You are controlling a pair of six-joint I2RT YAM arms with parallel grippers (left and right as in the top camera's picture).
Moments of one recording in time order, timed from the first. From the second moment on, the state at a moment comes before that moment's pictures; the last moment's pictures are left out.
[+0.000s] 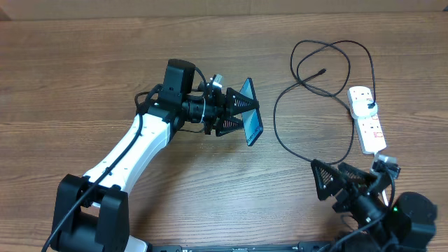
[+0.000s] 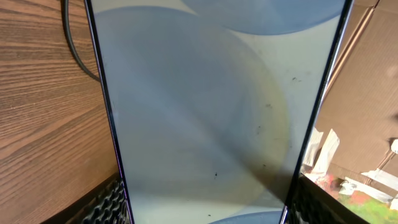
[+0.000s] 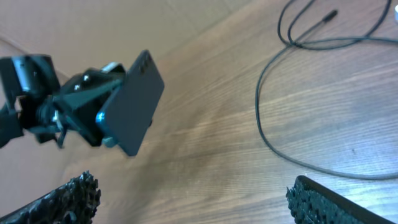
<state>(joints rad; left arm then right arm) -0.34 1.66 1.11 -0.26 1.08 -1.07 -0.15 0.25 0.65 -0.87 -0.55 0.46</state>
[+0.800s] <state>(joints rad) -0.34 1.66 1.11 -0.26 1.07 -1.10 -0.15 0.52 0.78 -0.80 -0.67 0.29</state>
